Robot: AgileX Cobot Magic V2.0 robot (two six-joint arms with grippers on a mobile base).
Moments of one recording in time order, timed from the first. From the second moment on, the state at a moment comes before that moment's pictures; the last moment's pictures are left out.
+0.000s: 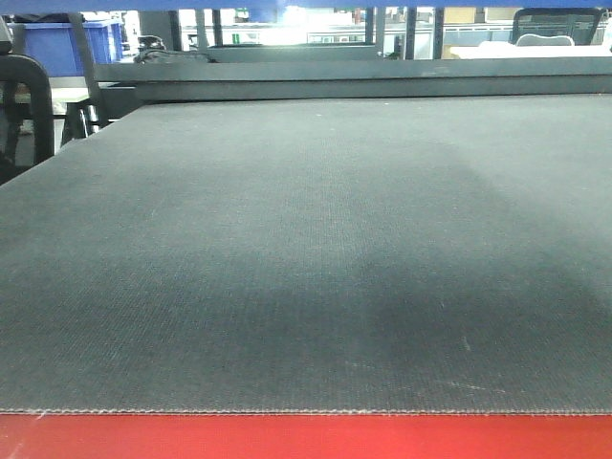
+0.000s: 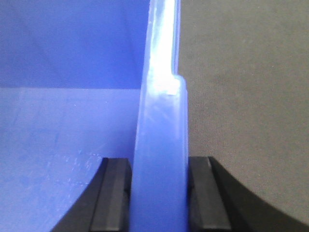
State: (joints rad) left arm -0.15 1.18 -1.66 0.05 1.24 -0.25; right arm 0.24 1.17 -1.63 -0.01 1.21 0.15
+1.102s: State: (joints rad) left arm -0.14 1.59 -1.65 0.13 0.92 -0.22; right arm 0.23 1.56 -1.62 -0.08 0.89 0.15
